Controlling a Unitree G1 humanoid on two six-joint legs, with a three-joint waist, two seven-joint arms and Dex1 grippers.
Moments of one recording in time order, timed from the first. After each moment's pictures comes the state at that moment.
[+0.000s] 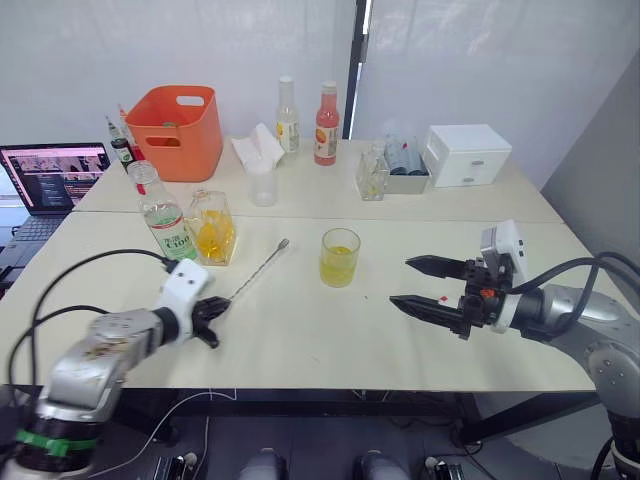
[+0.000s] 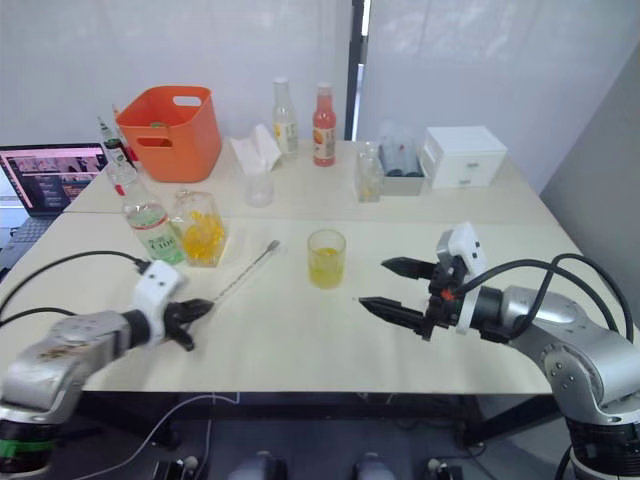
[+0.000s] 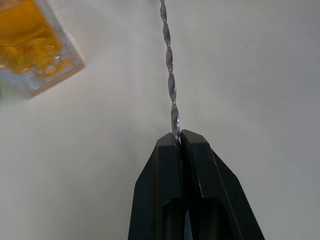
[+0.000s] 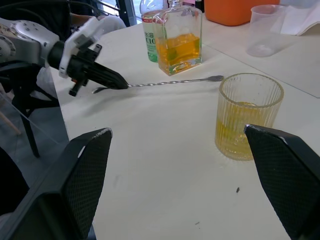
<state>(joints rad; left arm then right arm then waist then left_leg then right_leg) -0.15 0.86 0.15 -0.24 -0.39 0.68 -0.73 -0.29 -0.79 -0.20 -0.46 0.85 0.78 0.82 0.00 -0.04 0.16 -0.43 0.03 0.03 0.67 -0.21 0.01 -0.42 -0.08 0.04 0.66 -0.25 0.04</state>
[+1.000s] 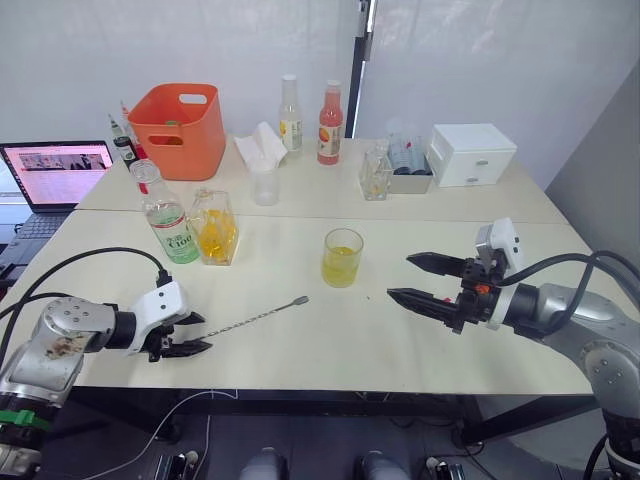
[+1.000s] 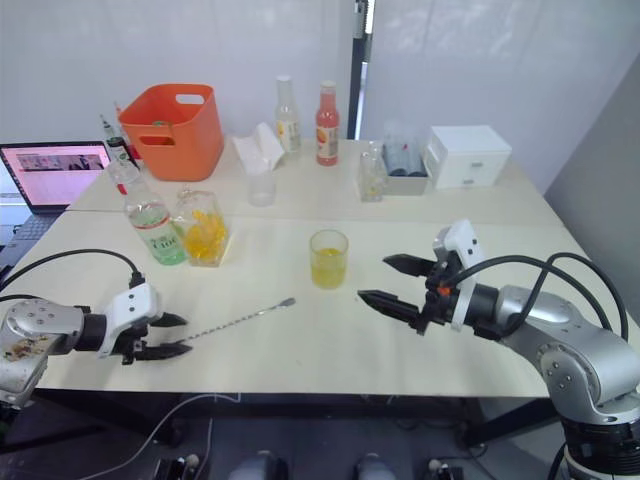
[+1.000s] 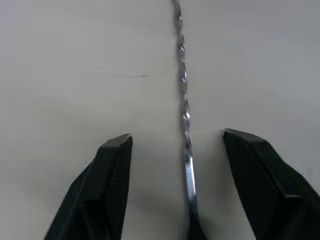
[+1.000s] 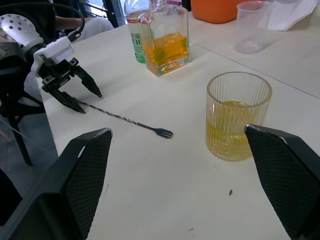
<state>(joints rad) -0.27 1.02 -0.02 0.09 -0.23 0.33 -1.27 -0.31 -0.77 -0.20 -0.47 0.86 0.82 0.74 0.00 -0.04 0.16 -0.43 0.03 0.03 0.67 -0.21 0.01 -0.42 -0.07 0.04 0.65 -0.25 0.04</state>
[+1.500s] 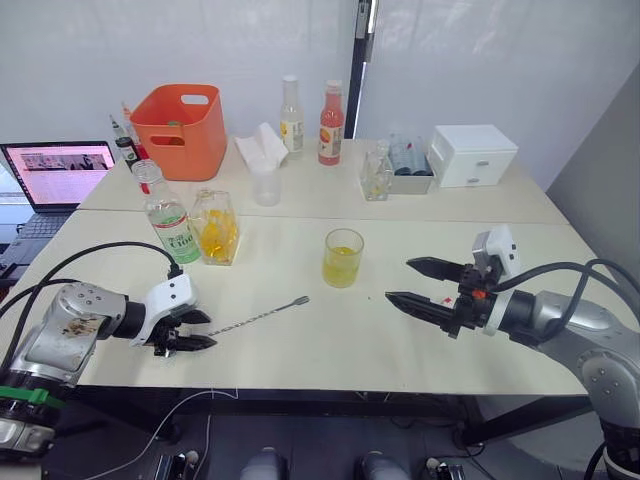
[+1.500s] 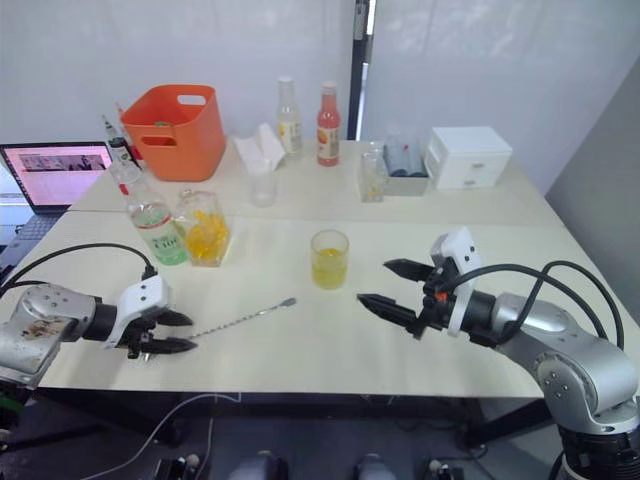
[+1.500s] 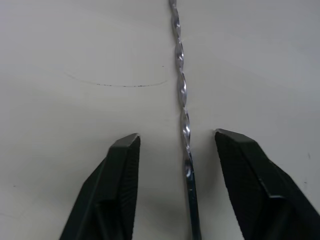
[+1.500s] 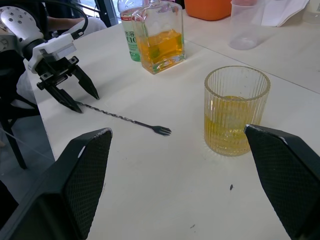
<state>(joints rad) -0.38 0.99 -0.10 0.16 -0.16 0.33 -1.30 -0.27 -0.75 -0.20 -0.51 0.86 0.82 0.69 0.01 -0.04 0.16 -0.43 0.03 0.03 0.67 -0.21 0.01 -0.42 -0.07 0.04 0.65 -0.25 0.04</state>
